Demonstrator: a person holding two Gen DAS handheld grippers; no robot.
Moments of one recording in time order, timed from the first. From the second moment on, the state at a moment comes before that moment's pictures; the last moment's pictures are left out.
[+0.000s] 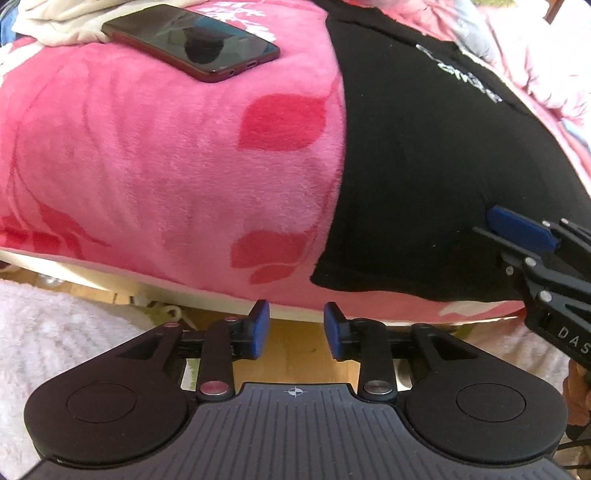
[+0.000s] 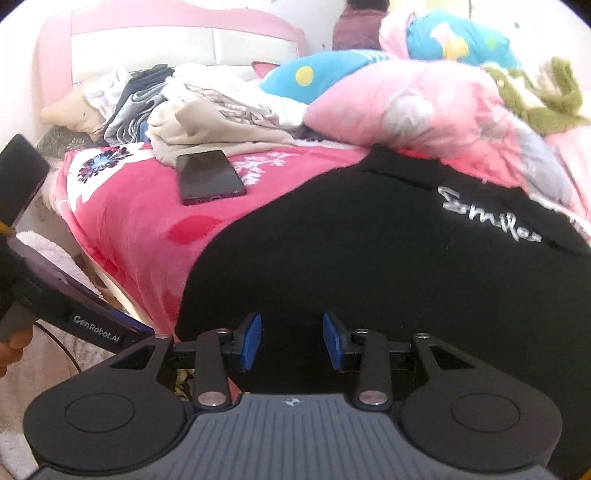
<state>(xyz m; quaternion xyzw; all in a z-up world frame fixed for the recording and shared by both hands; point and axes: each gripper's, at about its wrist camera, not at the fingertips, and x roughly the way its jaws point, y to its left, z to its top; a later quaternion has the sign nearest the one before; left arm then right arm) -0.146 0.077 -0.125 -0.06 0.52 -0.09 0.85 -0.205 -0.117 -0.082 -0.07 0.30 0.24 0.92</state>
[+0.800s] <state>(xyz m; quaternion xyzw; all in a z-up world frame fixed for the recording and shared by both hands) -0.148 0.082 -0.125 -0.02 0.51 -0.06 0.86 -0.231 -0.121 -0.094 -0.01 0.36 0.26 0.89</state>
